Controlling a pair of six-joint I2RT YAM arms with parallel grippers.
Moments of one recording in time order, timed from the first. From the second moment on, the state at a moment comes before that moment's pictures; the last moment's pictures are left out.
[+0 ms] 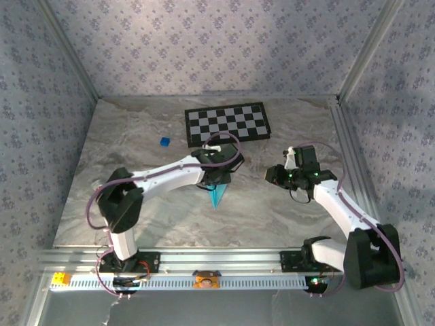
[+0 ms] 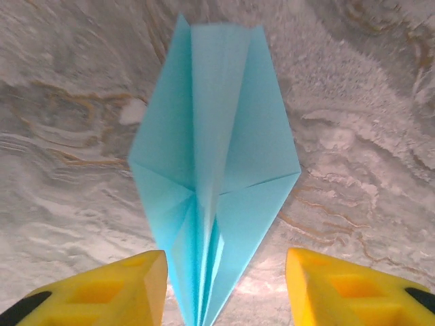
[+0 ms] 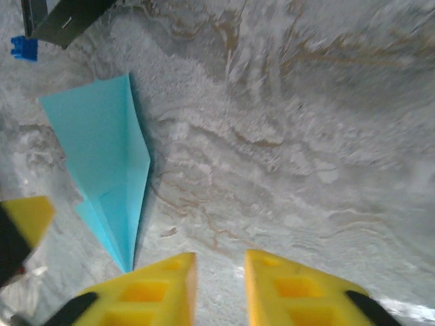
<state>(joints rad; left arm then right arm) -0.97 1.77 1.38 -0.83 -0.35 -1.00 0.19 1.14 0.68 -0.45 -0.40 0.48</state>
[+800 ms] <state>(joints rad) -0.18 1.22 0.62 -0.21 -0.58 -0.34 0.05 1.41 0.44 0.37 0.18 0.00</state>
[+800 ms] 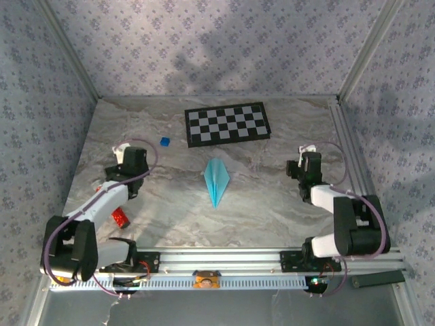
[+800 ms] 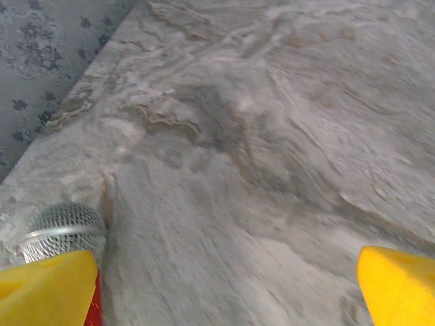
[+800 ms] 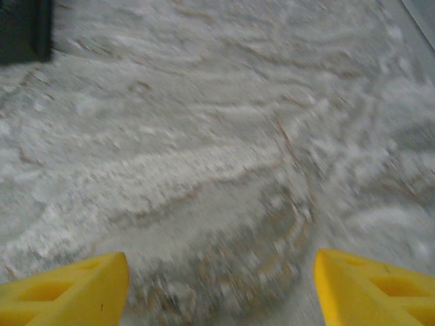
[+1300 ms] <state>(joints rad) 0.00 1.50 0.42 0.57 -0.23 -0.07 -0.04 1.51 0.39 0.66 0.01 -0.03</state>
